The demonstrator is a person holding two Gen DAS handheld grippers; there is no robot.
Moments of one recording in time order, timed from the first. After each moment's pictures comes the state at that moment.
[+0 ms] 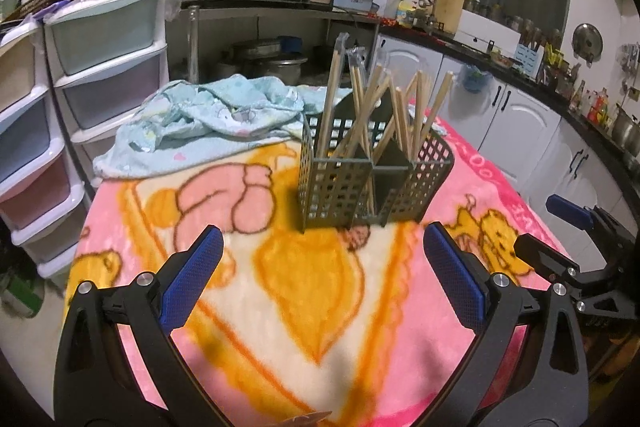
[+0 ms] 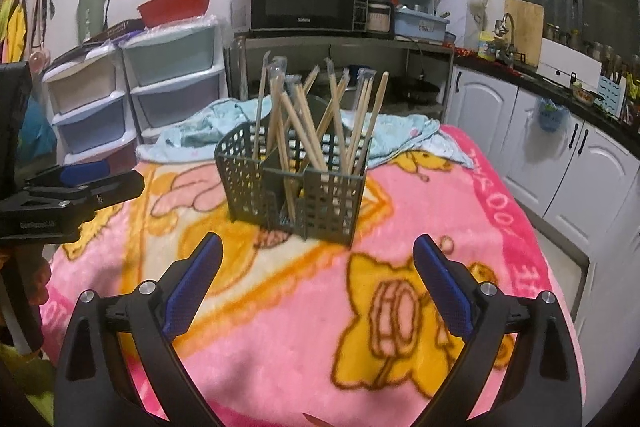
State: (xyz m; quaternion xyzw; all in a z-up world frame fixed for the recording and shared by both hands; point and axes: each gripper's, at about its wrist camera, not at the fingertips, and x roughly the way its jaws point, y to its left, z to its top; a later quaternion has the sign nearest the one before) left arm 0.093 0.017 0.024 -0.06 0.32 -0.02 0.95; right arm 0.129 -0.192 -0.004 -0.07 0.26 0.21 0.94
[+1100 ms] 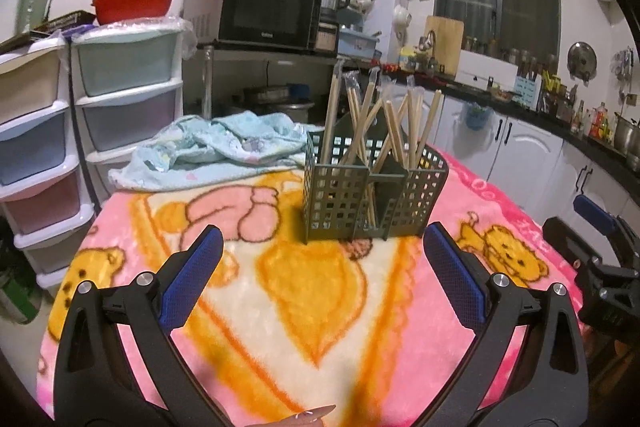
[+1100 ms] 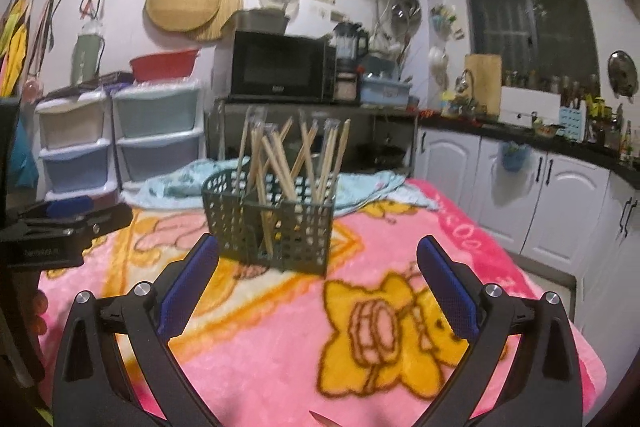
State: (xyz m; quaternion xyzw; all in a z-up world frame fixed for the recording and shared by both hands) left arm 0.049 0.004 0.000 -0.06 0.21 0.00 0.98; right arm 0.076 -0.216 -0.030 -0.04 0.10 0.16 0.98
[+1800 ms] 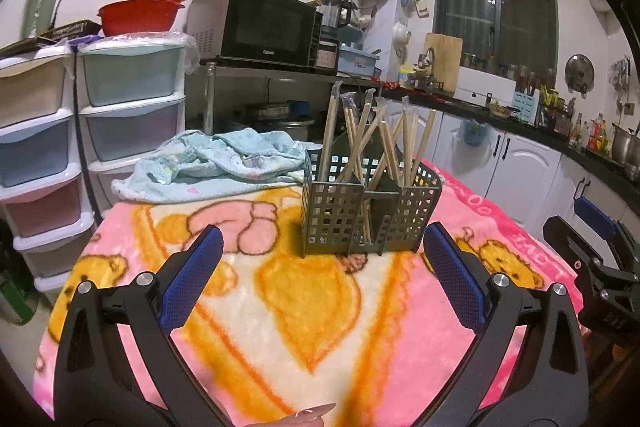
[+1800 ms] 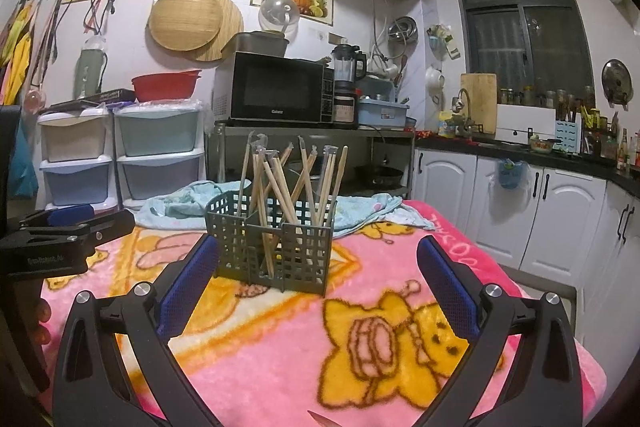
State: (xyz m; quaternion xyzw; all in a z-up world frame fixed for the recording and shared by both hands) left arm 0.040 0.000 0.006 -0.06 0.18 0.00 0.98; right arm 0.065 -0.216 -0.027 -0.04 0.07 0.16 0.98
